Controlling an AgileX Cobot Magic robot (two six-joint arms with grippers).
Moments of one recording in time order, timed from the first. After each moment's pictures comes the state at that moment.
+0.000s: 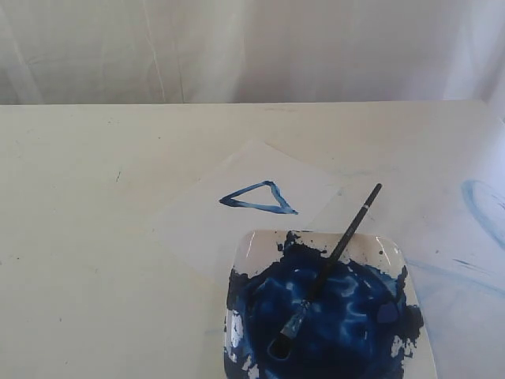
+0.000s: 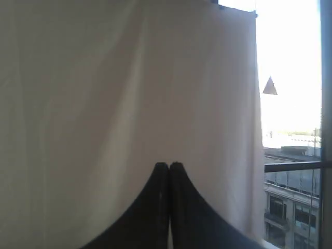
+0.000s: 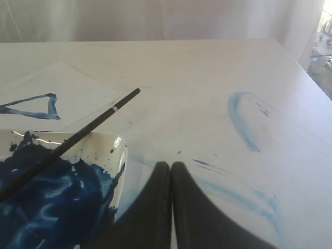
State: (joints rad) left arm -0.17 0.01 -0.41 1.63 -0.31 -1.86; right arm 0.22 0.01 0.00 -0.05 0.34 0.04
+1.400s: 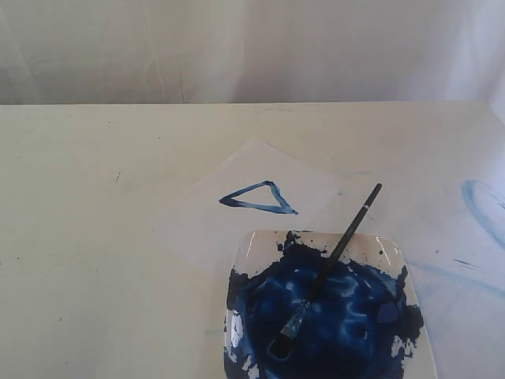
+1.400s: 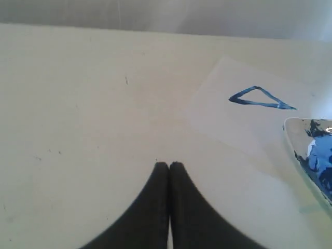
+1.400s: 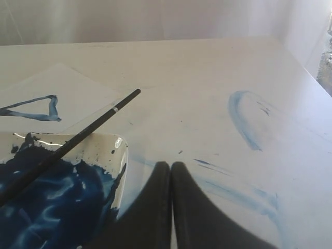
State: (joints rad) left arm -0.11 0.01 0.00 -0.58 0.39 0.39; right arm 0.22 0.01 0.00 -0.05 0.34 0.06
